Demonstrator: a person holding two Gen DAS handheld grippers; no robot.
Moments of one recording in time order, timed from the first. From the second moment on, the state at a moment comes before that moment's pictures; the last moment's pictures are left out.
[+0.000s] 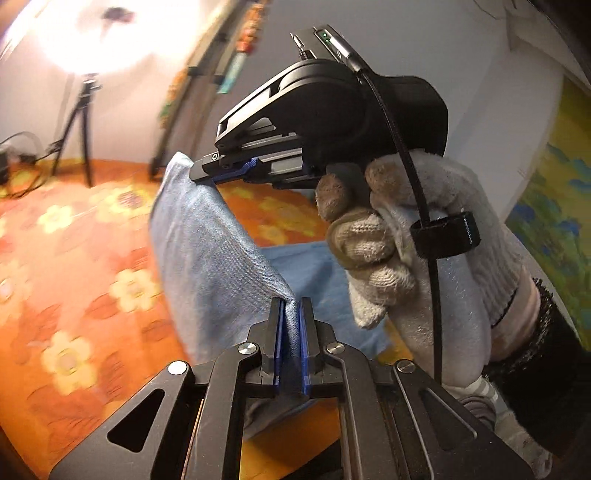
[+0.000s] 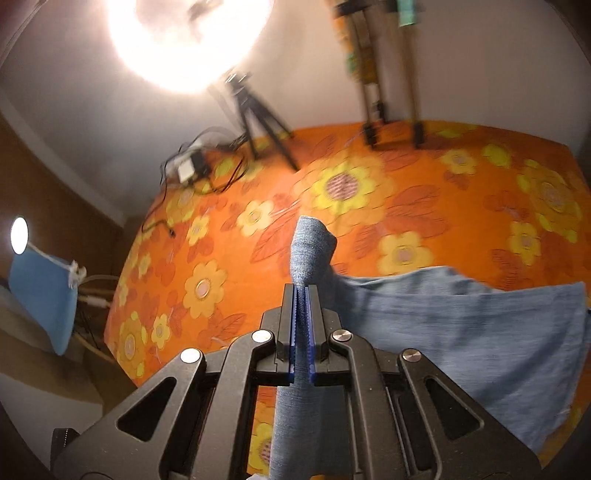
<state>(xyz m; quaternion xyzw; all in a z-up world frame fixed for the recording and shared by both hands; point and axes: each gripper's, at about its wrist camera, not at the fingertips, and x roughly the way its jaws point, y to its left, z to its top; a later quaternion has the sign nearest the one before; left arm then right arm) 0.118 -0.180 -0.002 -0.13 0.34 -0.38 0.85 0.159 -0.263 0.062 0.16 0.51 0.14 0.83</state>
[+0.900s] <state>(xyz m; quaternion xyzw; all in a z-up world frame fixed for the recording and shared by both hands) 0.139 -0.442 -0.059 0.02 0.42 -0.50 0.76 0.050 -0.578 -0.020 0.37 0.44 0.01 0.82</state>
